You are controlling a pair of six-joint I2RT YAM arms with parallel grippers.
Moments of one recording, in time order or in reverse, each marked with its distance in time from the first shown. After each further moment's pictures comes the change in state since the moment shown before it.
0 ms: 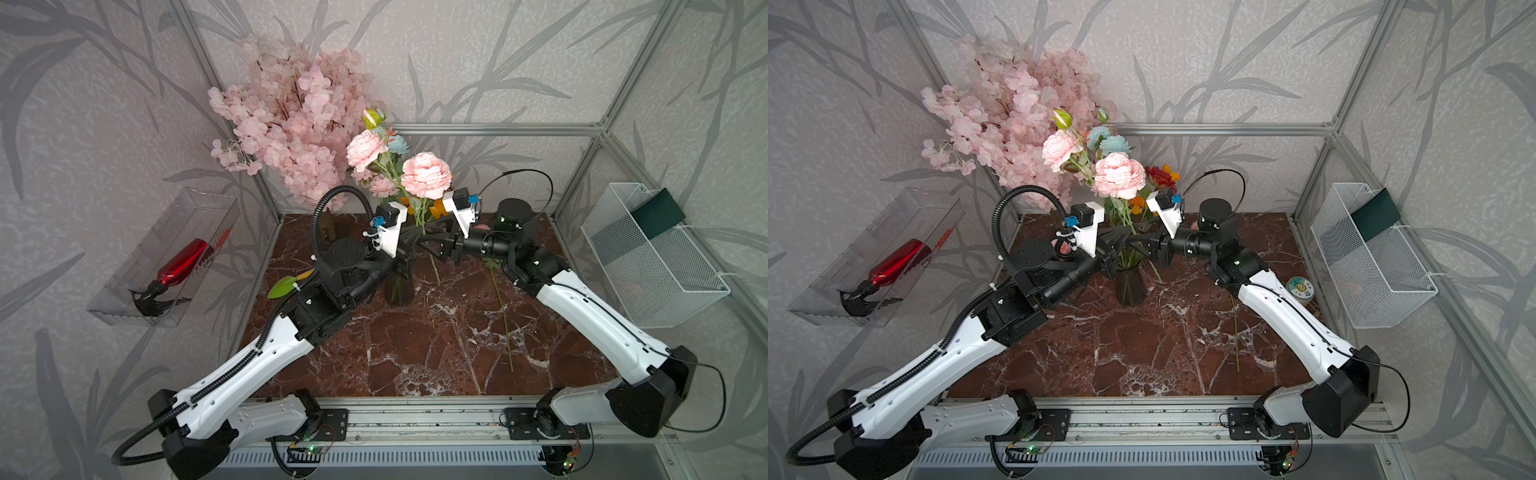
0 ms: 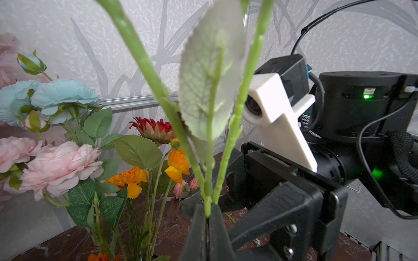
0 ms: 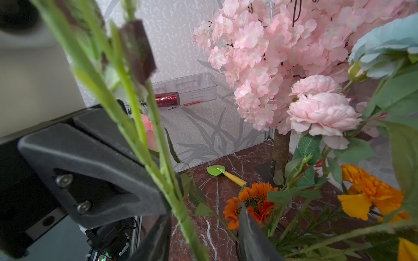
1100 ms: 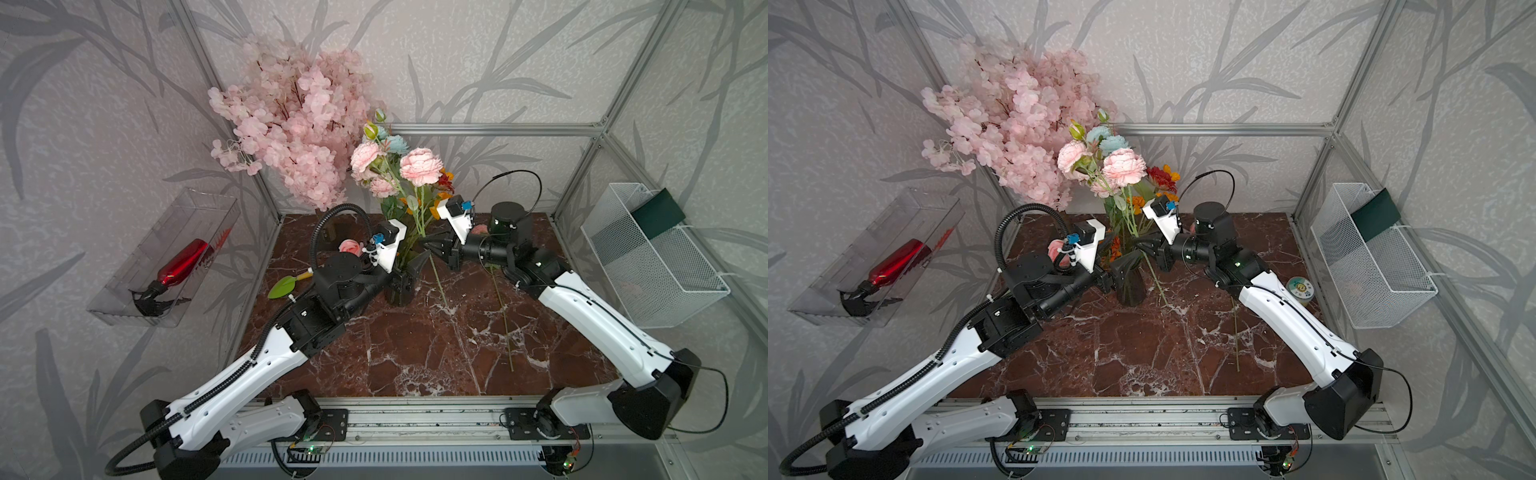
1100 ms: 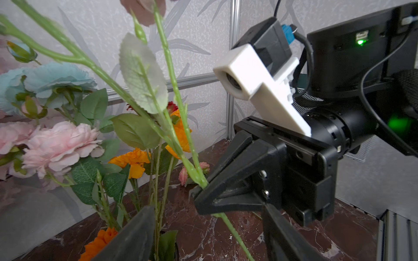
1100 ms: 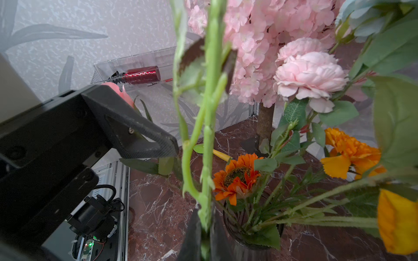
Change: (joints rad) left arm 0.000 -0.080 -0.126 -0.002 0.053 0.108; right arm 0.018 -0.022 0.020 -0.202 0.142 -0.087
